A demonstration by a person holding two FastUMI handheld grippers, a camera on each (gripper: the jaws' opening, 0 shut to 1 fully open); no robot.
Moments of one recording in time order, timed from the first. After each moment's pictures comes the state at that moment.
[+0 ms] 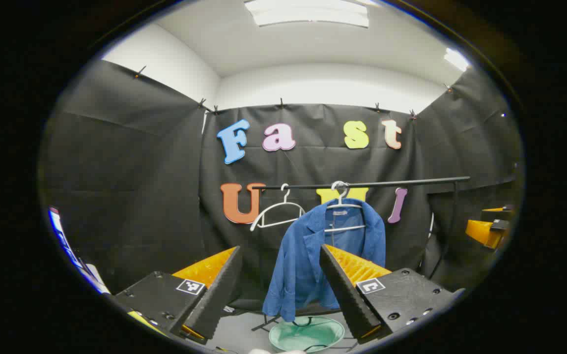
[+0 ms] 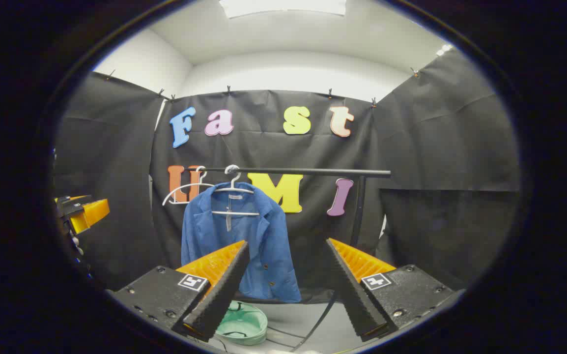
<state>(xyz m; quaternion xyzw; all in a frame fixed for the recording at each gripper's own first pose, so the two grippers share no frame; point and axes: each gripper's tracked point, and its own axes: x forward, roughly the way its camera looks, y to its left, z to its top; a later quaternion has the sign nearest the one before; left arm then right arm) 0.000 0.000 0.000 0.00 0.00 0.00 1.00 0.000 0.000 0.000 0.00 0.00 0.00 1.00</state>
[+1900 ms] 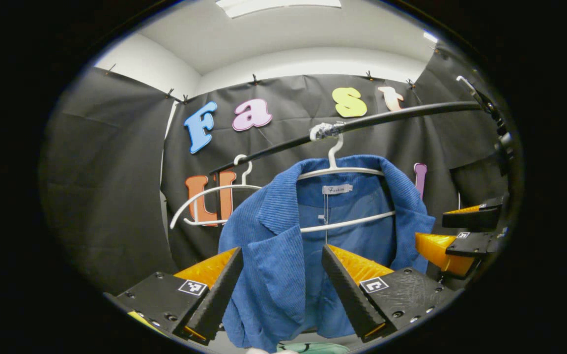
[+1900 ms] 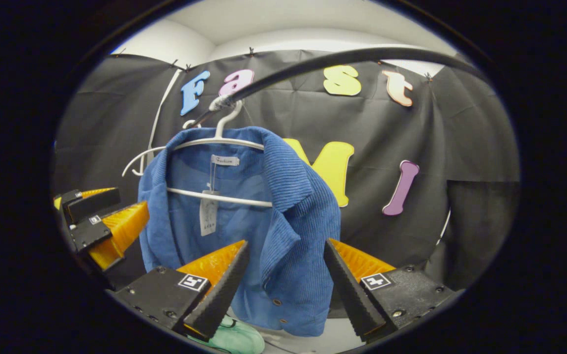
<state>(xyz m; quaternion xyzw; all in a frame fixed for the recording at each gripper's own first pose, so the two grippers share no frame) 0.290 -0.109 -0.114 0.04 -0.01 0.02 1.00 0.373 0.065 -0.087 -0.03 0.04 0.10 0.99</state>
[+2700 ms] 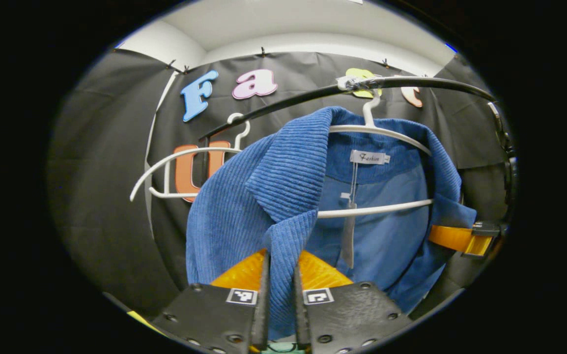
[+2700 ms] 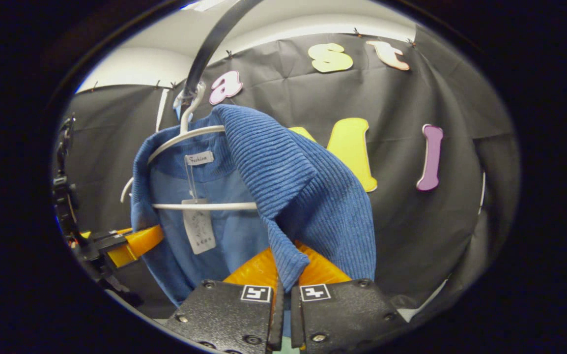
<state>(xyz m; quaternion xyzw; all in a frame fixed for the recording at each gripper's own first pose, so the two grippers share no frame) 0.355 -0.082 -0.147 0.00 0.04 0.03 1.00 0.430 0.074 -0.101 0.08 0.06 0.20 0.97</state>
